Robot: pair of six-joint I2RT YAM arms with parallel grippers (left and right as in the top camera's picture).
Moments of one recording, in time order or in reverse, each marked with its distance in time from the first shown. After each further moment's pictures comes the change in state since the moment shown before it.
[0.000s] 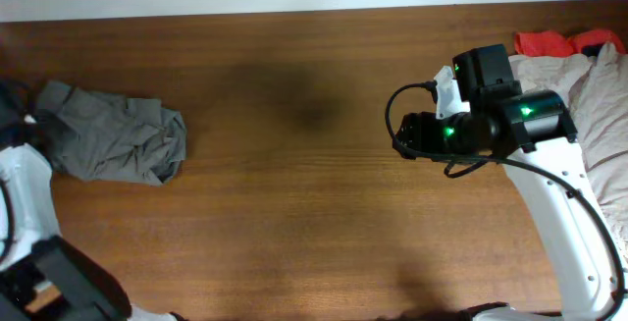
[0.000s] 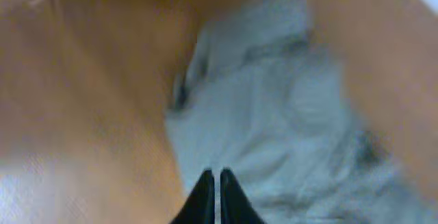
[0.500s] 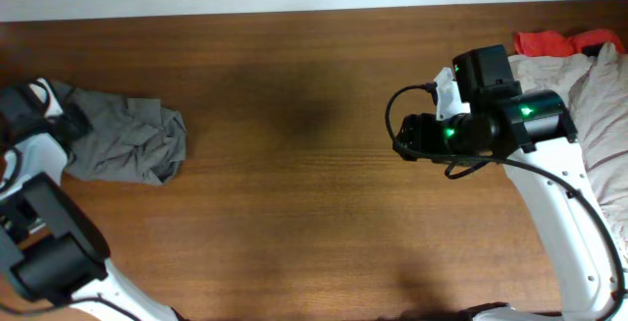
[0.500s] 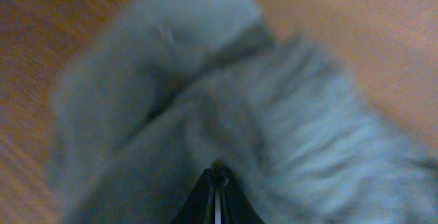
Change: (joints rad) left arm -0.002 0.349 0.002 0.353 0.183 0.314; right arm 0.000 0.000 0.000 -0.016 0.000 0.000
